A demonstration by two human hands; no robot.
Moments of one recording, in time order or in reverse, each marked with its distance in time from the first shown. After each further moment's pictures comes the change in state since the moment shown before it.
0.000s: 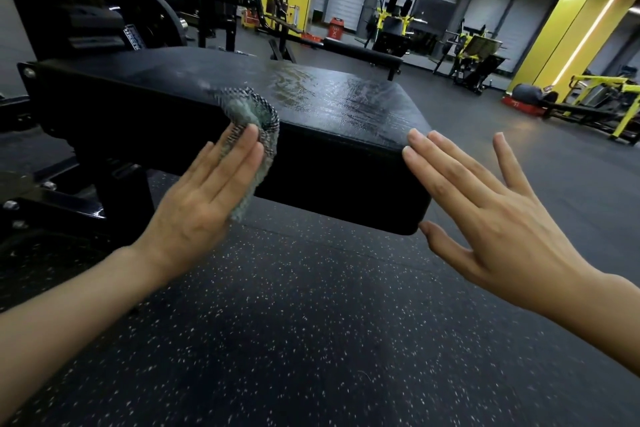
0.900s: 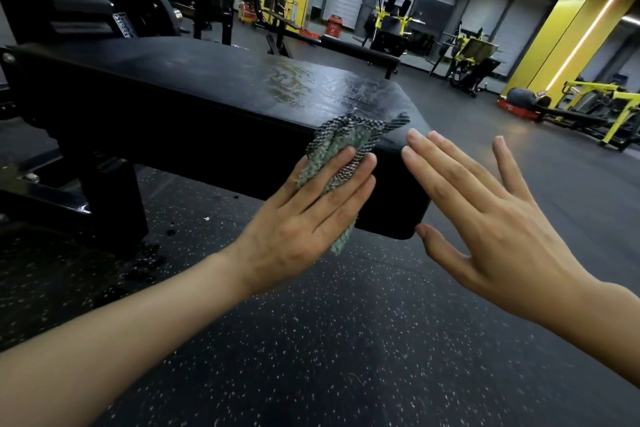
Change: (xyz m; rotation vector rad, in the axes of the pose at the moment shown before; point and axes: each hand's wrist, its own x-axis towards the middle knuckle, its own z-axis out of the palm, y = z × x) left_hand 0.047 0.076 0.042 0.046 0.104 0.152; right_hand 0.001 0.001 0.002 0.042 0.020 -0.003
